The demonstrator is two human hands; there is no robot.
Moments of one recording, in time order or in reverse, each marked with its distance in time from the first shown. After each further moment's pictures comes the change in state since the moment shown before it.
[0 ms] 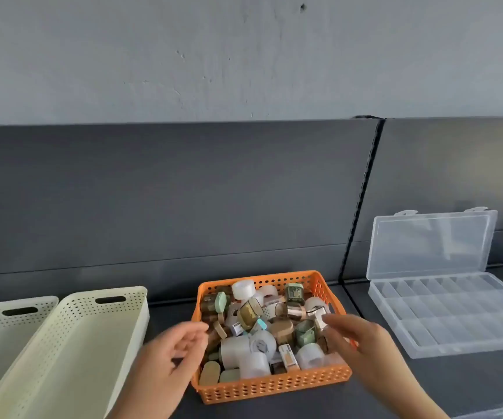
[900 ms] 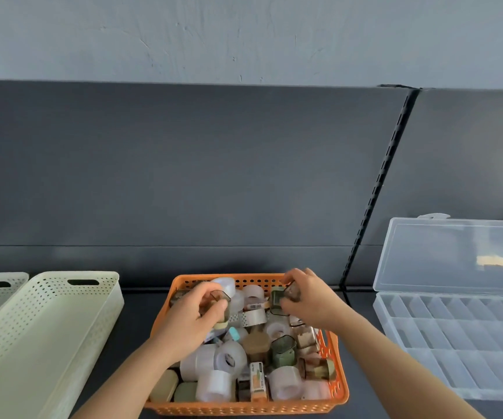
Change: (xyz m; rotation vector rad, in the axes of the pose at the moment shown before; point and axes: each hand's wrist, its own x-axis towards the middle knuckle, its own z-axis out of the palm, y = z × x) left_hand 0.106 -0.019 0.087 0.134 -0.122 -0.036; right_hand 0.149 0.037 0.034 -0.275 -0.463 -0.111
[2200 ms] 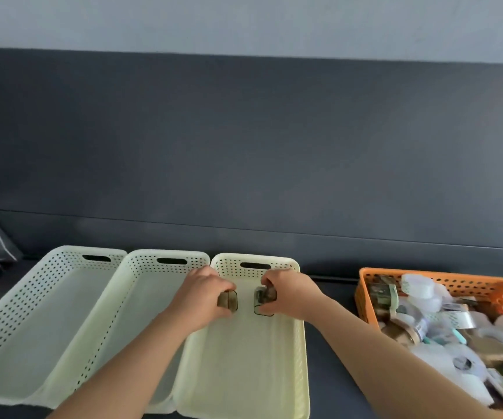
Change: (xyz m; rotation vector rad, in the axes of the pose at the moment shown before) left_hand -0.029 -0.244 -0.241 0.597 -0.121 -0.009; right_hand 0.103 -0.320 0.209 -0.295 -0.236 -0.102
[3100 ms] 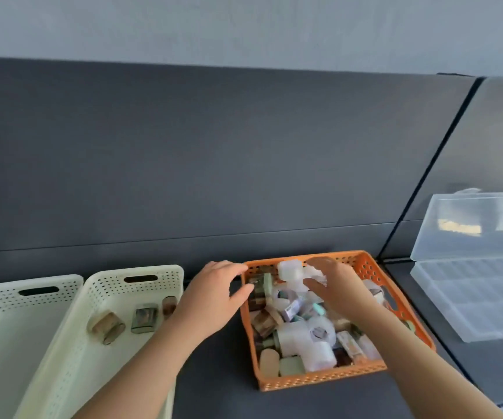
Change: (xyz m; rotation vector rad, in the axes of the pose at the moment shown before) left_hand 0.035 0.231 0.008 -0.300 0.242 0.300; right_hand -0.159 0.223 -0.056 0.212 0.410 0.306
